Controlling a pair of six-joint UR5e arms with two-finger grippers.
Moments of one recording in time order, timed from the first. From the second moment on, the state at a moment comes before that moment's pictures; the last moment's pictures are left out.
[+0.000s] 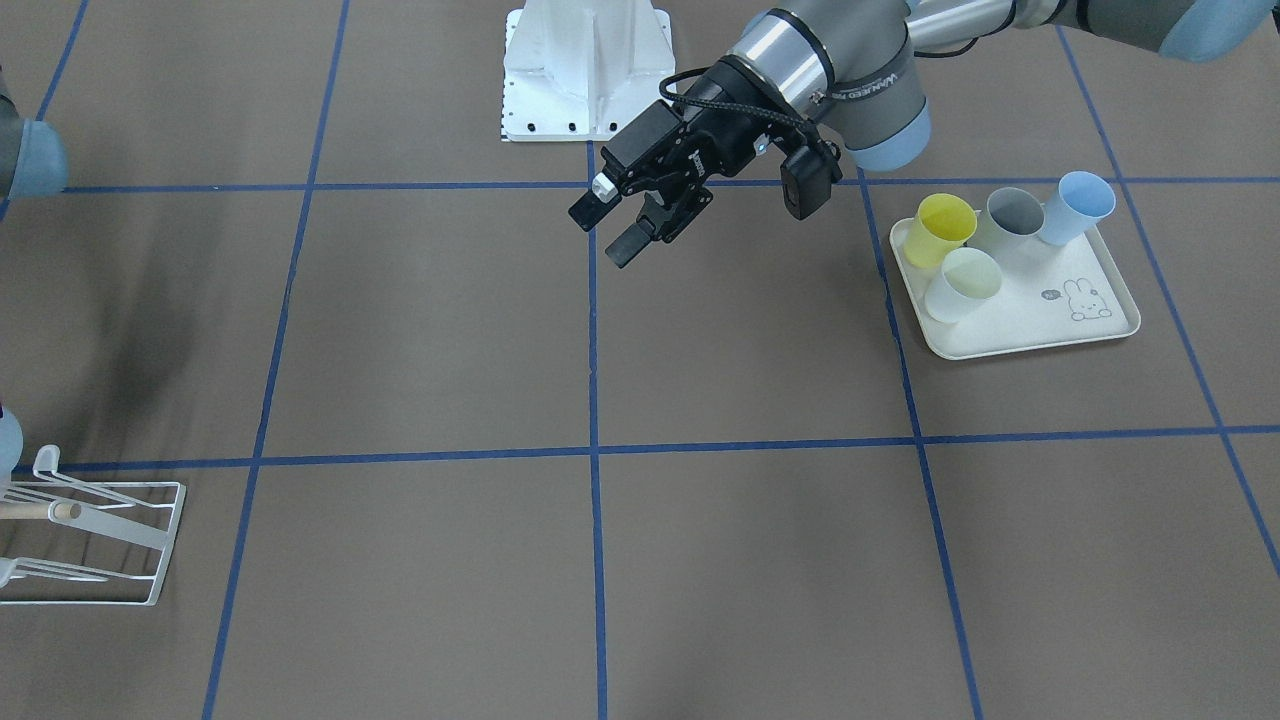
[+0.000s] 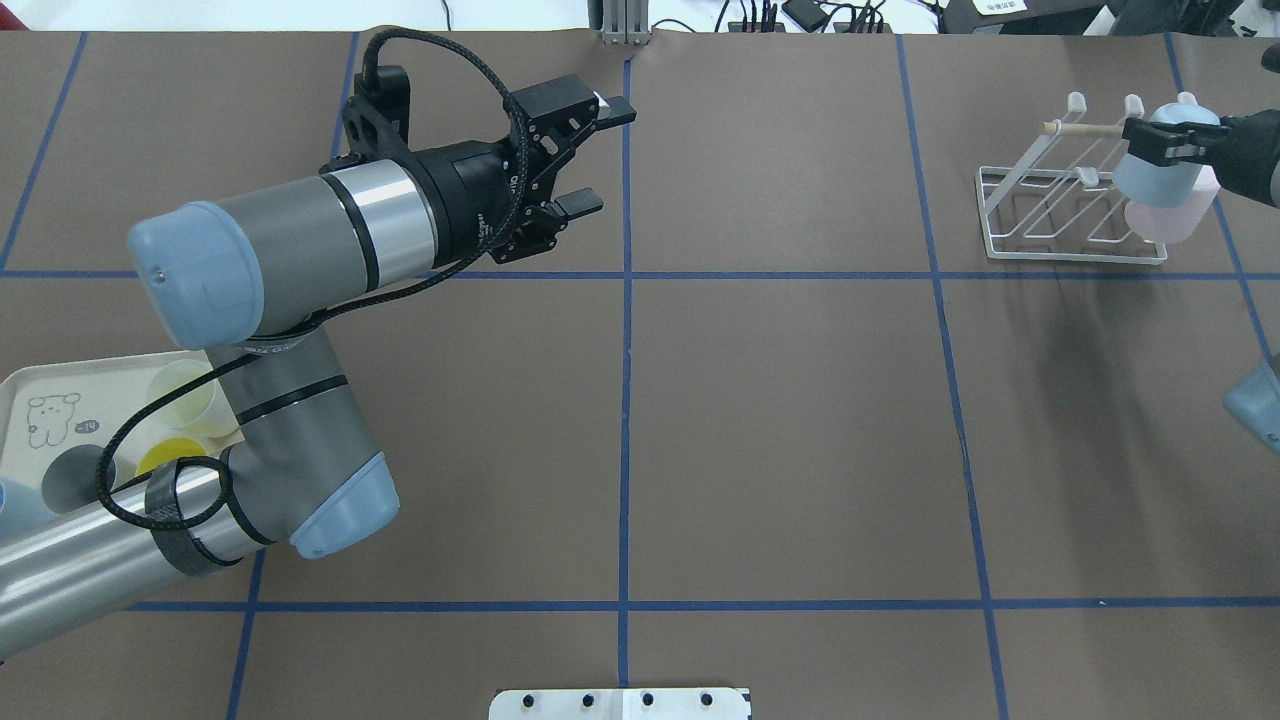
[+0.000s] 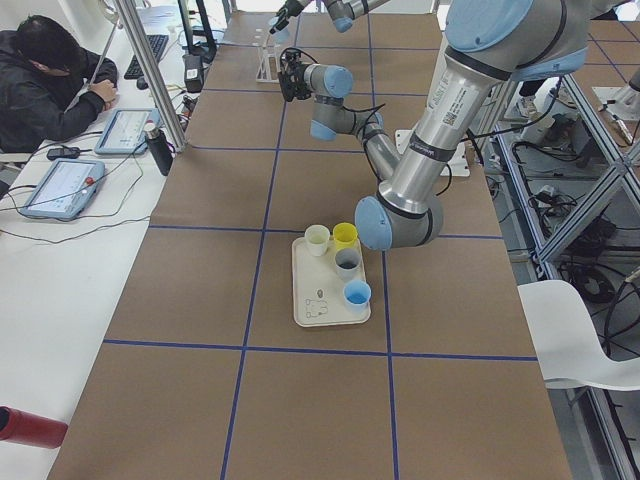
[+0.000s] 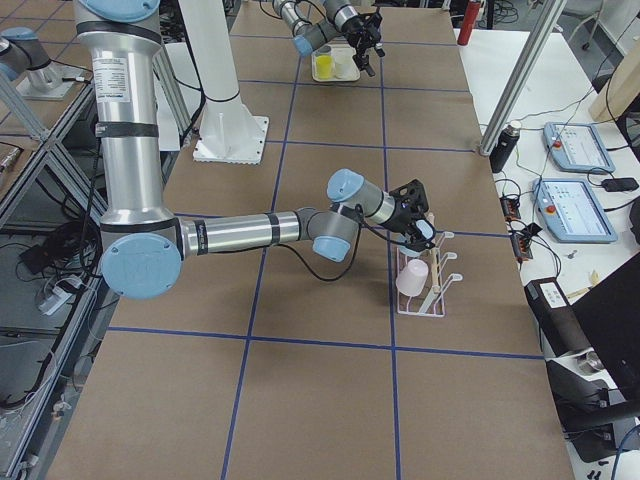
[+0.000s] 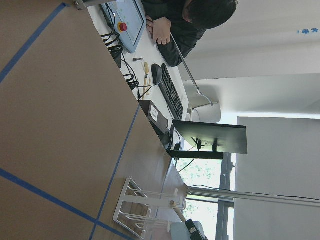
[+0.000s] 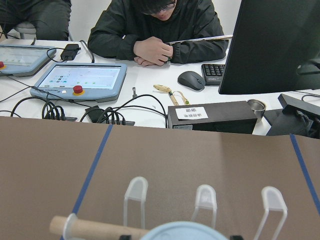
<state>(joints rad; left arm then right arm) -0.60 -2.17 -1.71 -2.69 -1.54 -2.01 1.08 -1.53 1.59 -0.50 1.63 0.82</state>
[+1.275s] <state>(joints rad) -0.60 -2.17 -1.71 -2.69 -1.54 -2.01 1.08 -1.53 1.57 -0.50 1.63 0.82</state>
